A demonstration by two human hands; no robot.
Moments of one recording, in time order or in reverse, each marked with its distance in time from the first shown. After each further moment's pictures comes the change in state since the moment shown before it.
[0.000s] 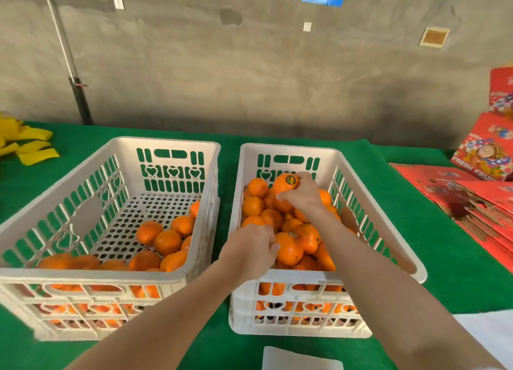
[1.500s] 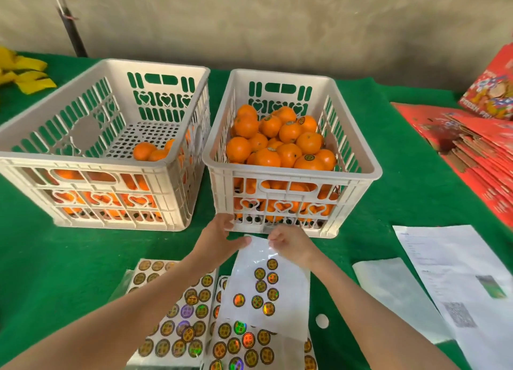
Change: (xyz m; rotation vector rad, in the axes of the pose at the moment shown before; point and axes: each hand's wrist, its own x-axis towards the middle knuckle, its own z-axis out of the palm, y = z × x) left_hand -0.146 0.027 0.078 -0.522 -0.105 -0.543; right_hand -0.212 0.160 -0.004 -0.210 -0.546 -0.030
